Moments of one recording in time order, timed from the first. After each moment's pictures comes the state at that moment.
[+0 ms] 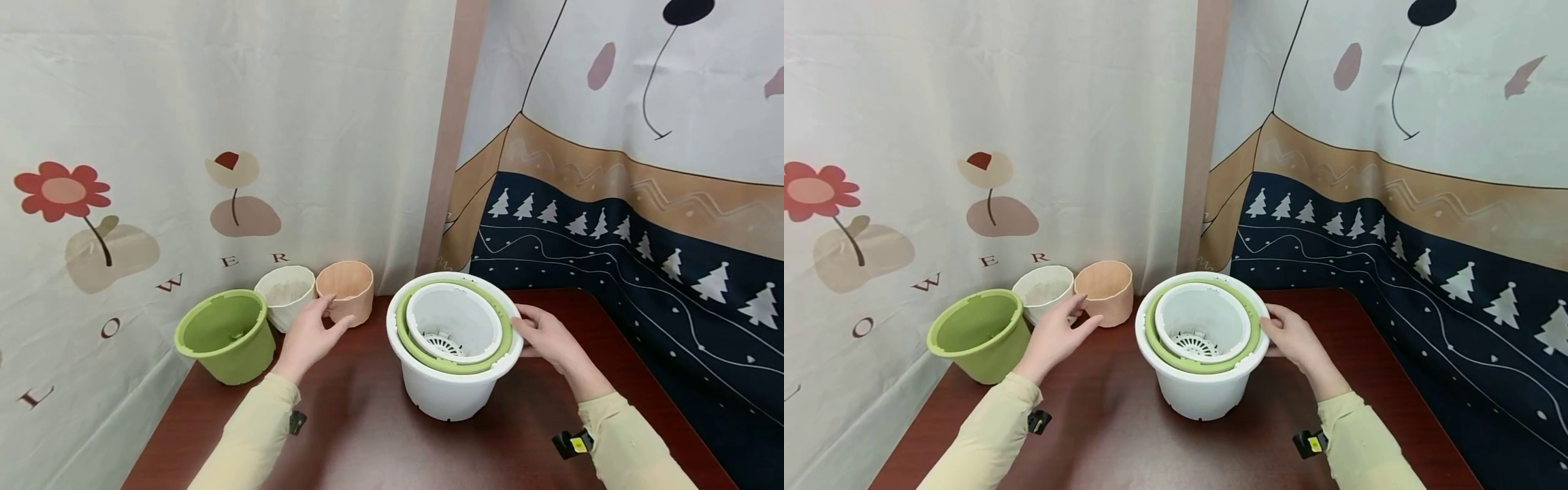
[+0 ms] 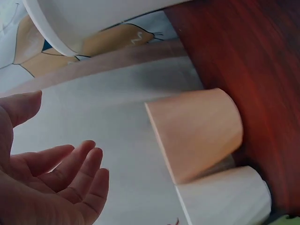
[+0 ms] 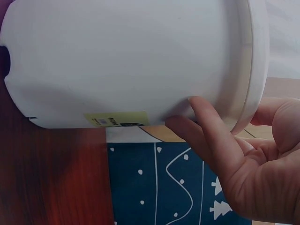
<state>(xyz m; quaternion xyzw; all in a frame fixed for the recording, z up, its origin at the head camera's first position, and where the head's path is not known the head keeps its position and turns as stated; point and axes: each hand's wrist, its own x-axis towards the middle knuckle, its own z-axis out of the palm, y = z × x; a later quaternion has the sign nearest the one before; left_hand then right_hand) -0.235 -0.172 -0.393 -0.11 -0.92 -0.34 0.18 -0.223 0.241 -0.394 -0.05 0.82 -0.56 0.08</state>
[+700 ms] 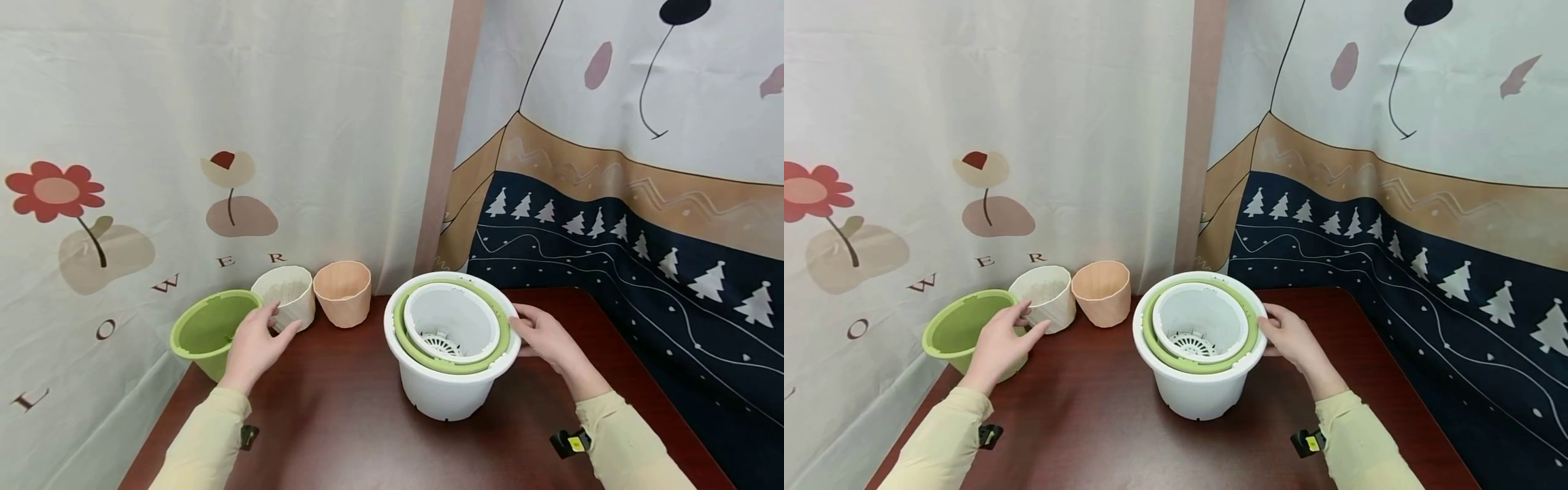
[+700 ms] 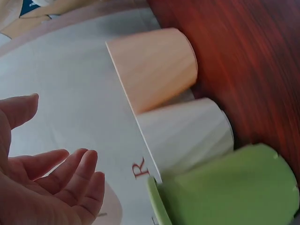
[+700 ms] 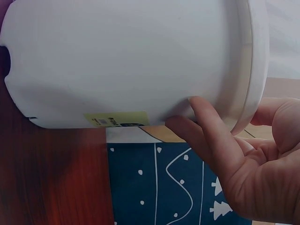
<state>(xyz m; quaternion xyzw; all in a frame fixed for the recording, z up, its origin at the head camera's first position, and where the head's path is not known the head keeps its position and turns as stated) -0.222 -0.247 -0.398 -0.05 -0.94 -0.29 0.20 -0.225 0.241 -0.395 -0.05 0.82 -0.56 0.08</state>
